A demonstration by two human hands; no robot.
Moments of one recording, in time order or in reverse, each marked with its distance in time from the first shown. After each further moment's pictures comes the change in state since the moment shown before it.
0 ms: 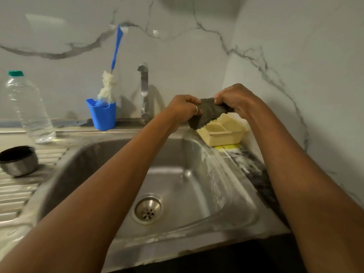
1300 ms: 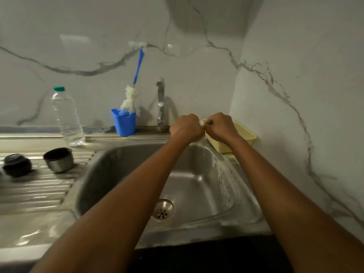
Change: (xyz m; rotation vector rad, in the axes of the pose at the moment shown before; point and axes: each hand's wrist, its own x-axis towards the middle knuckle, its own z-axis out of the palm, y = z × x) left_hand -0.028 -0.002 0.005 0.895 0.149 0.065; right_hand -0.041 0.012 0.059 -0.414 0.022 -0.258
